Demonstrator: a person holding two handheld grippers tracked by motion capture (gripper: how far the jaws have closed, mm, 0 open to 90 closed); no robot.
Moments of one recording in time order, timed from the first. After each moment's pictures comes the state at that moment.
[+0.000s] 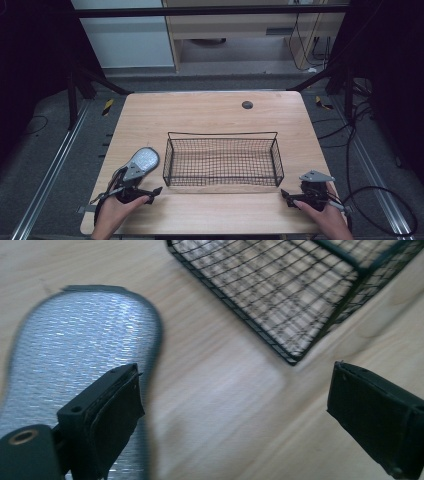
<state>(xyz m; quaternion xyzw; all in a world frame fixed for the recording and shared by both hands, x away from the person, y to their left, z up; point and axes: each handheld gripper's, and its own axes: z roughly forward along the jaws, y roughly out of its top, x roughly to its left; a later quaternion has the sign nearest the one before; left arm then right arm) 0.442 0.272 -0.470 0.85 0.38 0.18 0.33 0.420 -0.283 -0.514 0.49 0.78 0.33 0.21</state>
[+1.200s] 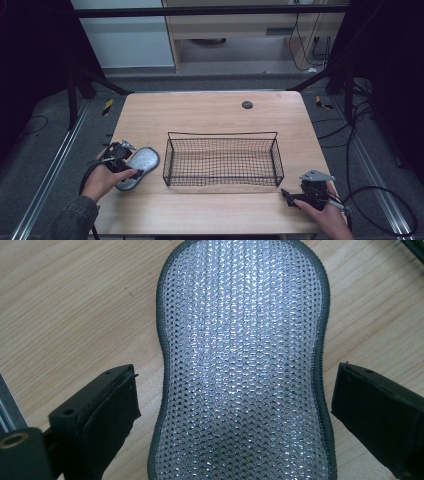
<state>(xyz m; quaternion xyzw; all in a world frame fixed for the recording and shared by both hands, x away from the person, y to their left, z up) 0.520 0.312 -0.454 0.88 0.43 0.14 0.17 0.421 -0.283 -0.513 0.49 0.78 0.33 0.21</state>
